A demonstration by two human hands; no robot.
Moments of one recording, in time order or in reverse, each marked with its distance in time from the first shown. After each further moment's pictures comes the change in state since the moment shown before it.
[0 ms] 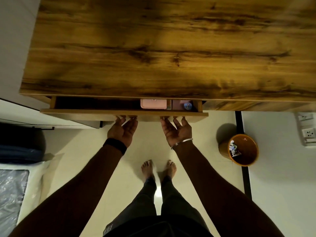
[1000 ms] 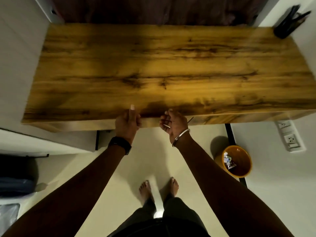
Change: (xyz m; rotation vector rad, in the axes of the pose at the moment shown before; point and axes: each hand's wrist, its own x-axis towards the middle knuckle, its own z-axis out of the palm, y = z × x) left_hand -0.049 0.014 0.102 0.871 -0.274 0.749; right_hand -0.050 -0.040 0.089 -0.646 -0.130 -0.402
